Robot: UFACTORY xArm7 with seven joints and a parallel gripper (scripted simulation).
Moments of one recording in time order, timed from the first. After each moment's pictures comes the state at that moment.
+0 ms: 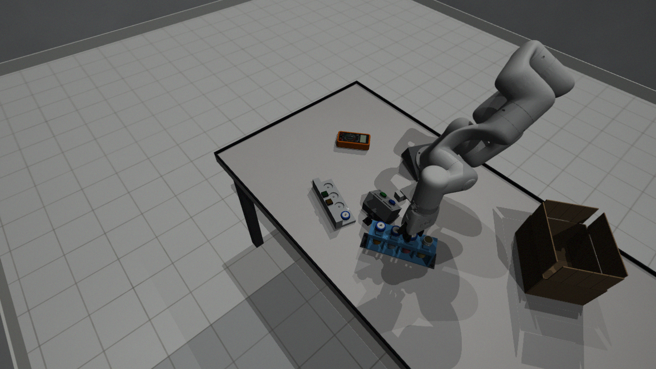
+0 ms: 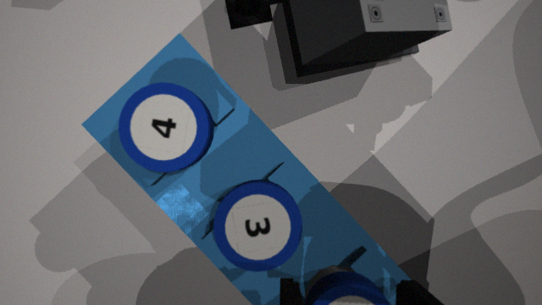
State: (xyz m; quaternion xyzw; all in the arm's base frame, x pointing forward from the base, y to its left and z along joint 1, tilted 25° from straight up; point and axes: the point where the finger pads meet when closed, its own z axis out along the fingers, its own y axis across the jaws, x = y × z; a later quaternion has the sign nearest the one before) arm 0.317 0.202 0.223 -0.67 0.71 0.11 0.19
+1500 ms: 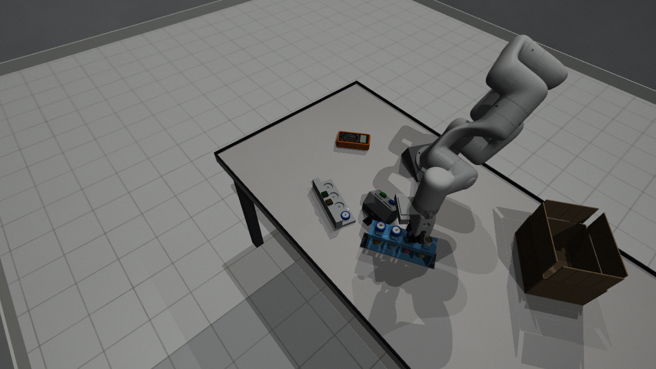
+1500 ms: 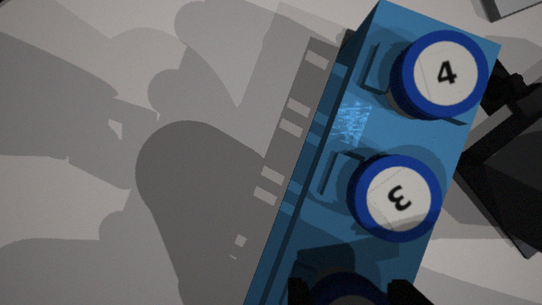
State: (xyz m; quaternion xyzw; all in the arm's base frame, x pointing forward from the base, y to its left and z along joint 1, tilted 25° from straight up) arm 0.317 0.202 0.224 -0.95 0.25 -0.01 0.21
